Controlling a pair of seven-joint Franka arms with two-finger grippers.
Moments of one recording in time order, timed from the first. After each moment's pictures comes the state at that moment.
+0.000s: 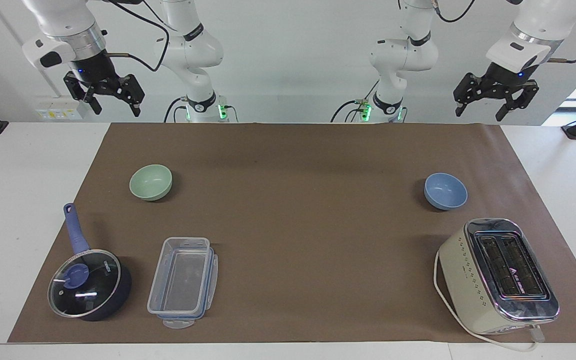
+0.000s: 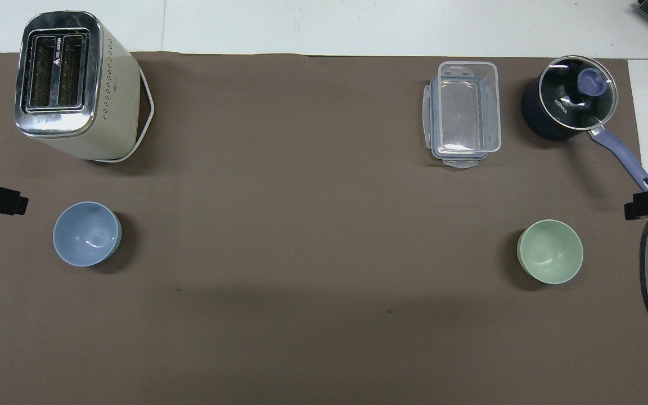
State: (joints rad) left arm -0.16 -0.06 0.09 -1.50 0.00 1.44 0.15; right arm -0.01 -0.10 -0.06 -1.60 -0.03 1.49 0.01
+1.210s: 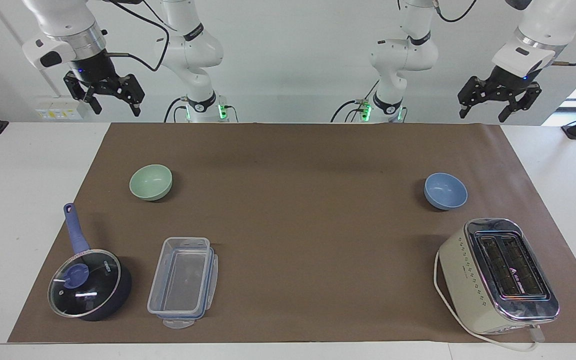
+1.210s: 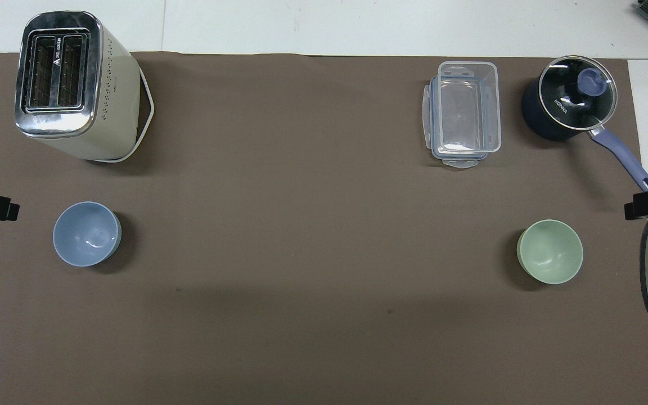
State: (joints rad) left arm -0.10 -0.11 0.10 -1.63 -0.01 1.53 0.15; right arm -0.01 -0.10 -0.06 -1.60 -0.03 1.49 0.01
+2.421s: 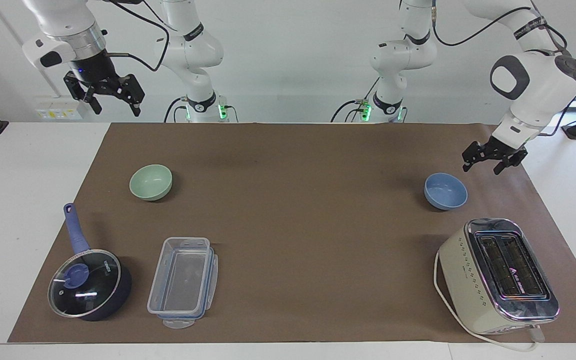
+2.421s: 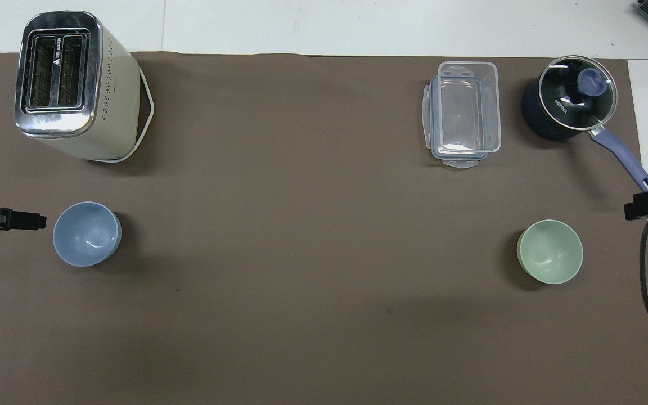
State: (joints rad) left arm 0.08 -0.04 0.10 -2.09 -0.07 2.08 0.34; right arm -0.01 -0.10 -0.06 -1.60 -0.03 1.49 0.01
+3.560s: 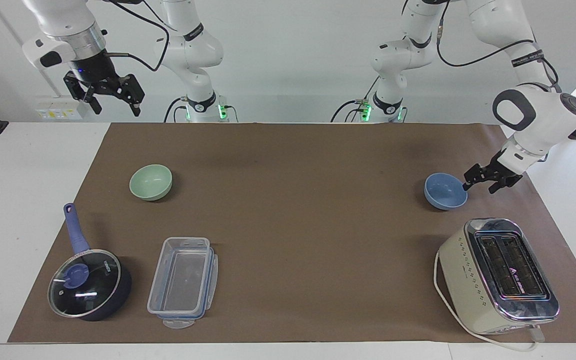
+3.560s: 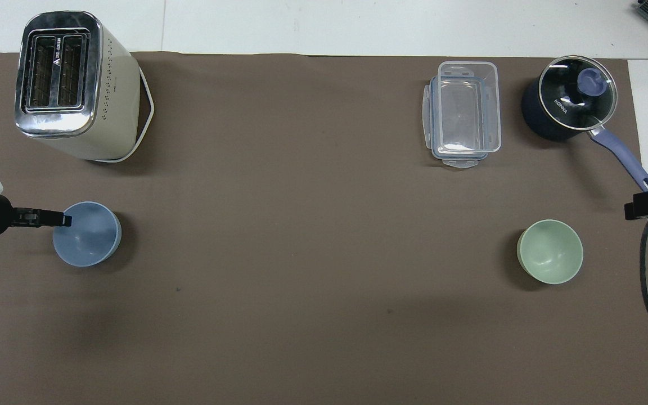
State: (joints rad) left arm 0.17 0.14 0.09 -2.11 -0.30 2.19 0.54; right arm -0.01 -0.10 -0.06 -1.60 -0.03 1.49 0.01
